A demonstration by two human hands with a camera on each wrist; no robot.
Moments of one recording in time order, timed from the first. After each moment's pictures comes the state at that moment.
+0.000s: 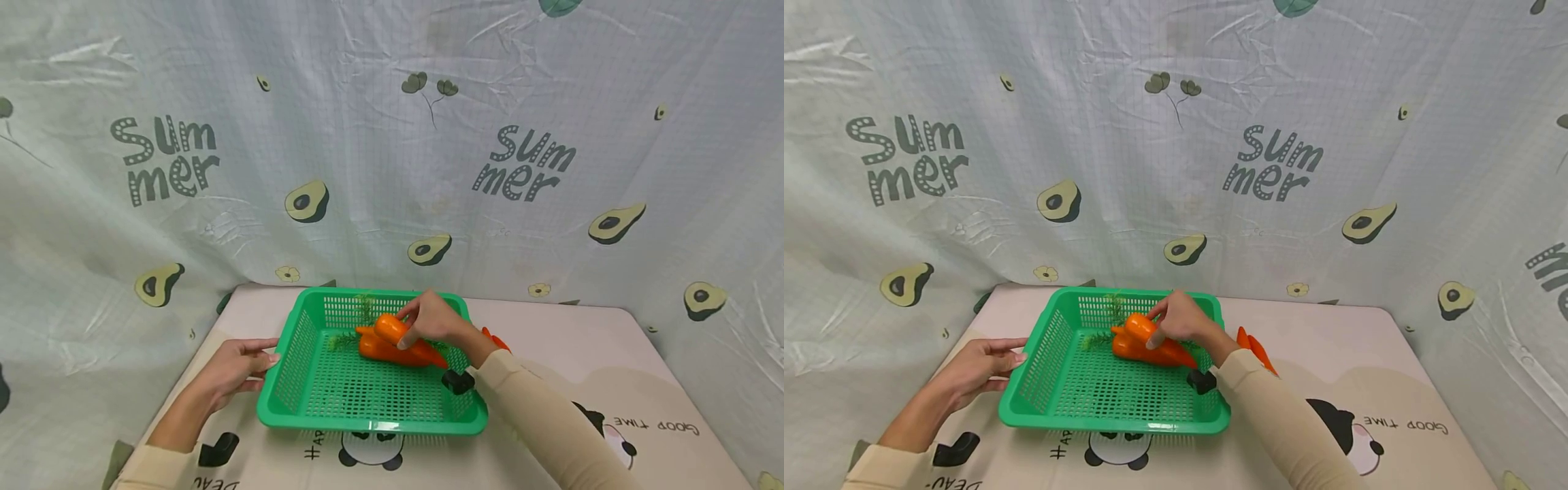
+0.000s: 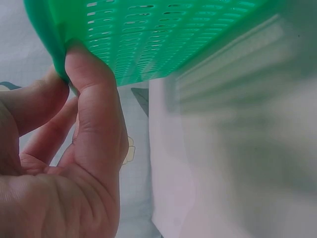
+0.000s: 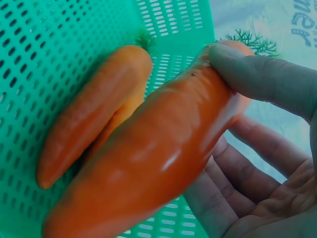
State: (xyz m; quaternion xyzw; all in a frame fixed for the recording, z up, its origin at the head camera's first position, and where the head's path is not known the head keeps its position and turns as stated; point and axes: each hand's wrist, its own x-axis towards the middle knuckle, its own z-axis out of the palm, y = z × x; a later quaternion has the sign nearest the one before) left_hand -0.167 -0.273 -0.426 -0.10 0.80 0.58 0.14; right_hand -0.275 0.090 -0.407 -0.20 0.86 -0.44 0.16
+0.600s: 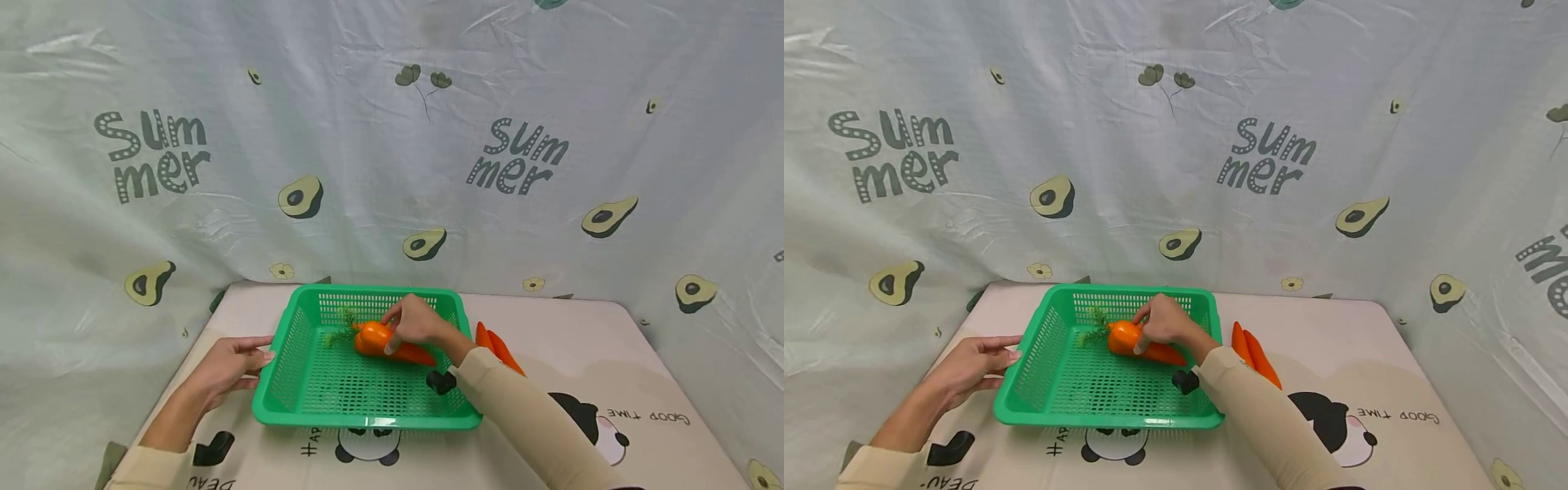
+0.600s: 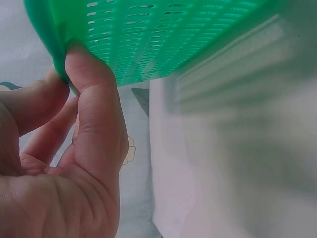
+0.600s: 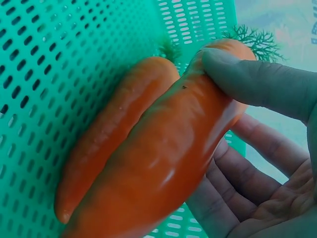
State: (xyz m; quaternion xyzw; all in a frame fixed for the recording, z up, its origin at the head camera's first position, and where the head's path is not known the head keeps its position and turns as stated) left_hand -0.169 -0.272 -0.429 -0.08 0.81 0.57 0.14; right_hand -0.272 0.074 -0.424 -0.20 0.88 -0.39 0.15
